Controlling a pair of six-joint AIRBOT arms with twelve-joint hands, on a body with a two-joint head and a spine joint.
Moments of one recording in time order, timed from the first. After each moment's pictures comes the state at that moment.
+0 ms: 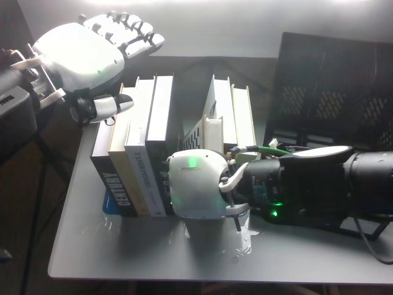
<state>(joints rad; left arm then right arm) 0.49 -1.10 1.36 -0.04 -0.50 1.21 -0.47 -1.63 1.45 -1.07 0.11 -0.96</state>
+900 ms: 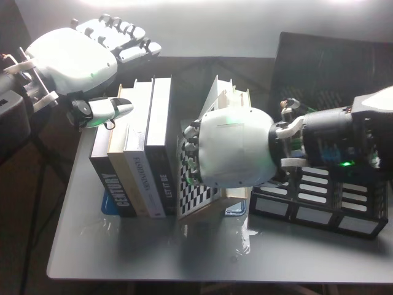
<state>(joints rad) 0.52 -1.09 1.36 -0.05 -0.51 1.19 -0.36 -1.37 1.28 -1.44 0.32 -0.40</state>
